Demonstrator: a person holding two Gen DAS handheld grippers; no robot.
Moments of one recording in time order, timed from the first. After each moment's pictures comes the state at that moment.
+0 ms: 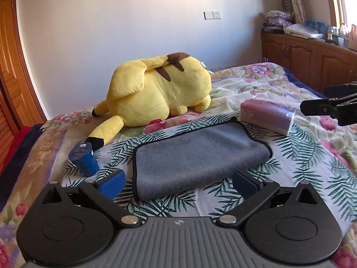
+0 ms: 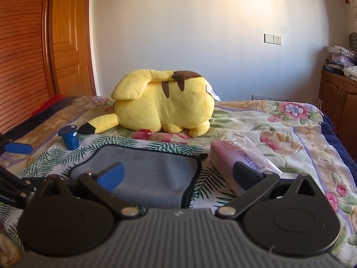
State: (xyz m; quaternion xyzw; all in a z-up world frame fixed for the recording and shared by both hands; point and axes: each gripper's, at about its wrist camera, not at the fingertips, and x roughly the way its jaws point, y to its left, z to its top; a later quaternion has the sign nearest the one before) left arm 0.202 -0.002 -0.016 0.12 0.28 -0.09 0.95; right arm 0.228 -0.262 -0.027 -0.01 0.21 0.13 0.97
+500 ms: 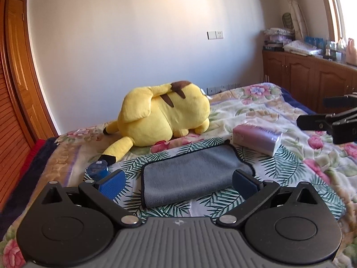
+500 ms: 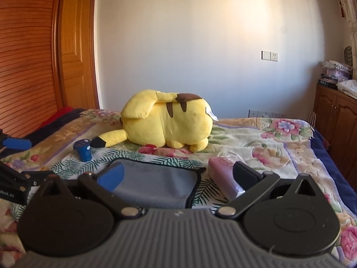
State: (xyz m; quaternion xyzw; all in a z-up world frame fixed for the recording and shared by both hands) left arm 0.136 -0.014 0.047 0.11 0.24 -0.07 0.96; right arm 0.170 -0.261 0.022 -0.02 0.18 0.13 0.97
